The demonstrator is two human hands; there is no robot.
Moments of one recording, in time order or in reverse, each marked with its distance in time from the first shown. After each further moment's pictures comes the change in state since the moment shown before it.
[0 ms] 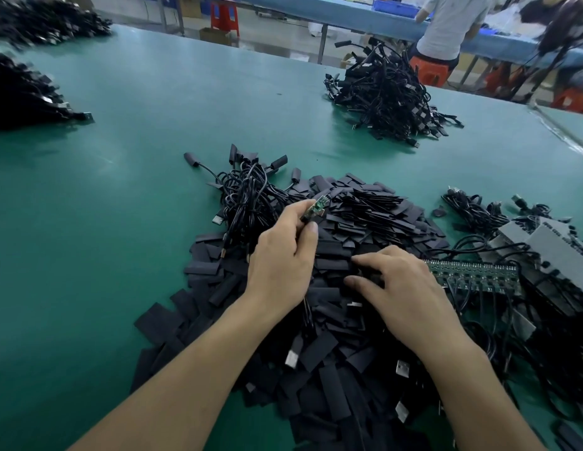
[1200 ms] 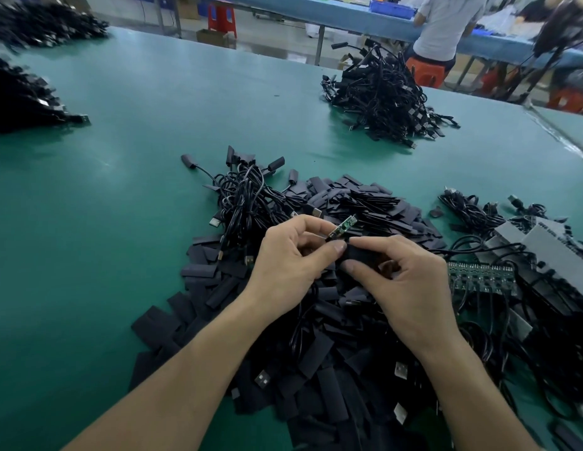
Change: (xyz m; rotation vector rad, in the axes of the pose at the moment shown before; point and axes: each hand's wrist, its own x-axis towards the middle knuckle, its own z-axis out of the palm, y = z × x) left_hand -0.001 0.009 -0.002 -0.409 -0.178 -0.100; right_hand 0.000 -0.008 -0.001 0.513 0.334 -0.200
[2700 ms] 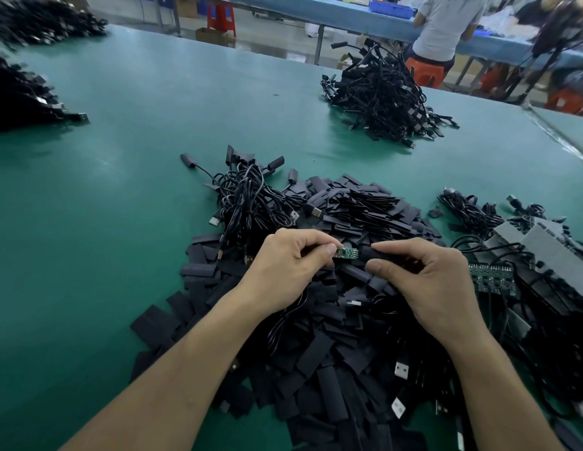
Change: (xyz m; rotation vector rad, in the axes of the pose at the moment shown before) left_hand 0.005 -0.005 -0.011 0.290 -0.130 -0.046; right_hand 0.005 0.020 -0.024 0.019 -0.051 0.153
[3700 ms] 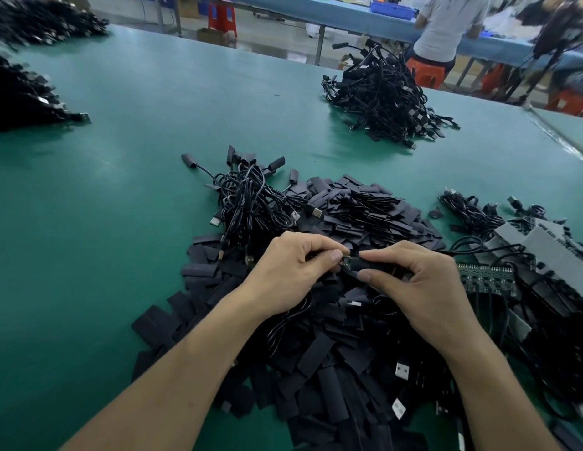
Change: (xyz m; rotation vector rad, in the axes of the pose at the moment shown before) left_hand -0.001 0.001 0.002 0.000 -0.083 0.026; right_hand -0.002 -0.004 0.004 -0.060 -0.102 -0.118
